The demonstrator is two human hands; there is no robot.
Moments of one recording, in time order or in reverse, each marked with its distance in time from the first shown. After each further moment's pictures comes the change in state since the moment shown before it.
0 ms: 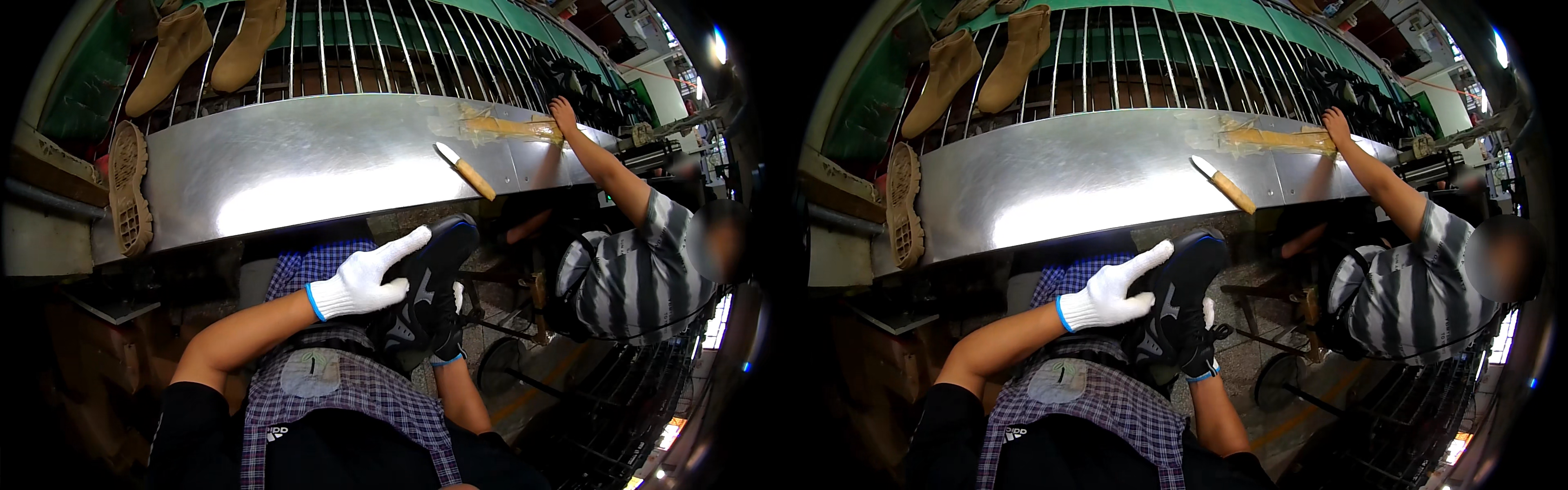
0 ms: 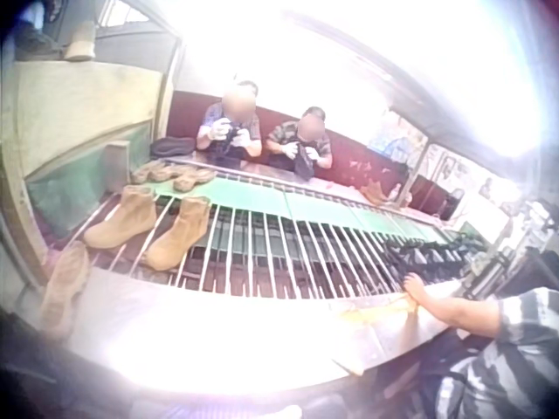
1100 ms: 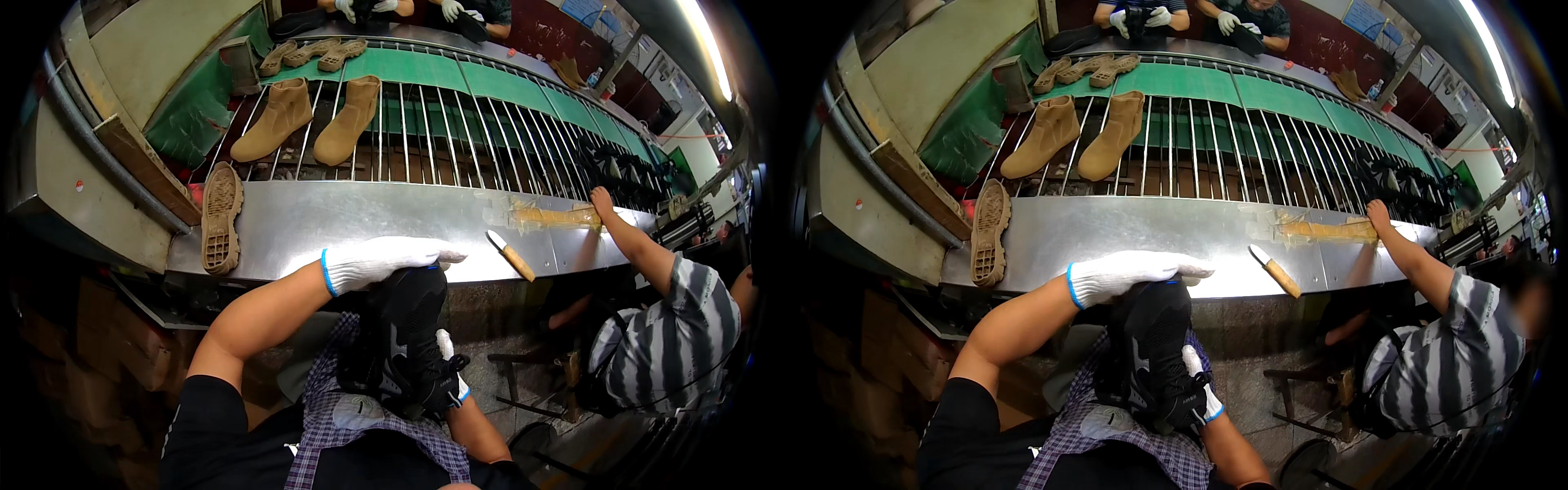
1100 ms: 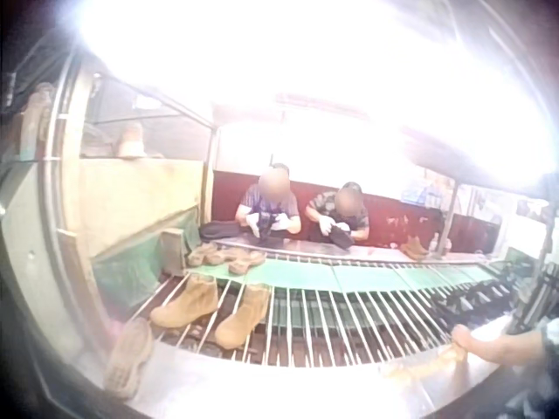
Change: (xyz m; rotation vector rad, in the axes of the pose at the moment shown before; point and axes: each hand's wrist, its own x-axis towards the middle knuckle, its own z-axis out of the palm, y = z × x) left_hand 0.032 0.083 -0.137 -0.453 -0.236 -0.172; right_hand 0.010 0.023 0.089 -0.080 -0.310 0.439
